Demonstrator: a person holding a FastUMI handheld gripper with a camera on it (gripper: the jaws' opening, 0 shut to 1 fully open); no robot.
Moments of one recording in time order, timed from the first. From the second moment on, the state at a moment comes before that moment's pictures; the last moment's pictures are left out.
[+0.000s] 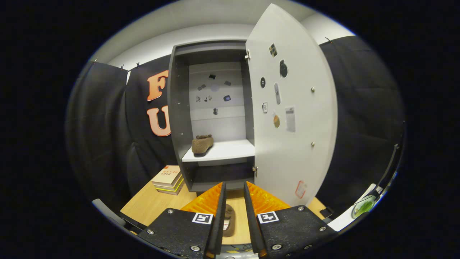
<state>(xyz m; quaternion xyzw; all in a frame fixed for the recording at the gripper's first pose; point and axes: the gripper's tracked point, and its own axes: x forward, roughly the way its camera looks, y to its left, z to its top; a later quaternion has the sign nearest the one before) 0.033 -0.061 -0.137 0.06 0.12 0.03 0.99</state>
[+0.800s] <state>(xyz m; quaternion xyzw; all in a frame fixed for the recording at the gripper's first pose) 0.084 0.042 -0.393 0.06 0.34 0.13 0.93</state>
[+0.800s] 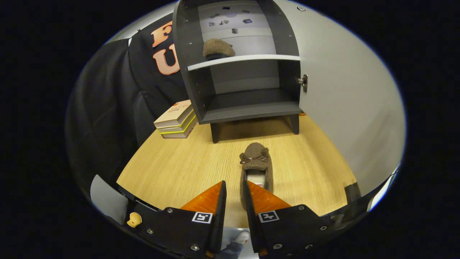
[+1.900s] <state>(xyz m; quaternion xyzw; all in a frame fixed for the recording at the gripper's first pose) 0.153 0.044 -0.482 0.04 0.41 0.09 0.91</state>
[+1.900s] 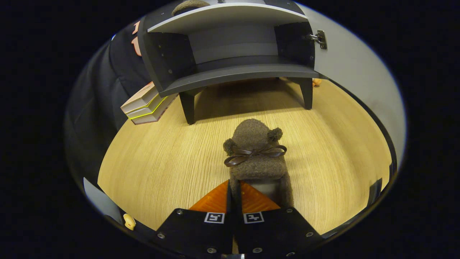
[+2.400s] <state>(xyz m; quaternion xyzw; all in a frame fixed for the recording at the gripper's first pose) 0.146 0.016 -0.359 0.05 0.34 0.08 0.94</state>
